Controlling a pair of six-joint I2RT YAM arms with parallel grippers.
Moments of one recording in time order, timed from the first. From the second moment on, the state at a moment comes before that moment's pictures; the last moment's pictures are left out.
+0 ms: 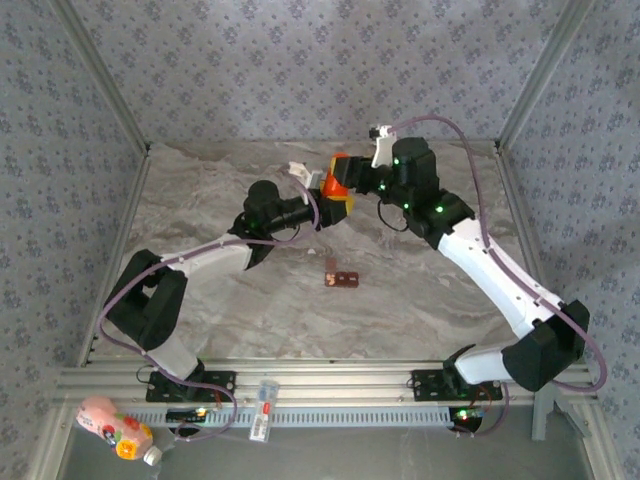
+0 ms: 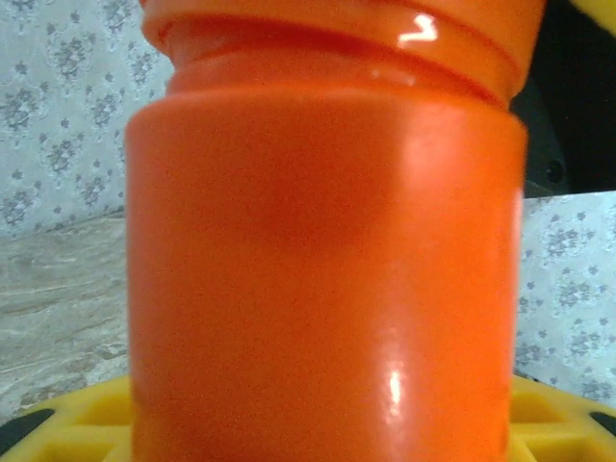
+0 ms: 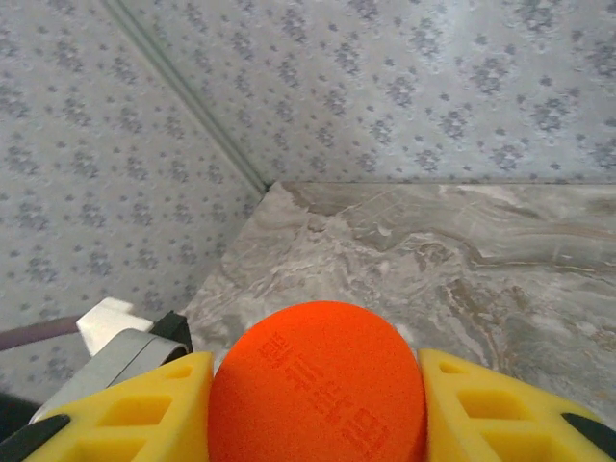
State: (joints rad) left arm -0.65 1.64 0.98 0.73 0.55 -0.40; right arm 0.56 1.36 1.33 -0.23 -0.14 0.47
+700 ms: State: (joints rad) left arm -0.66 1.65 0.97 0.78 0.52 -0.40; right arm 0.35 1.18 1.30 -0.30 -0.47 0.39
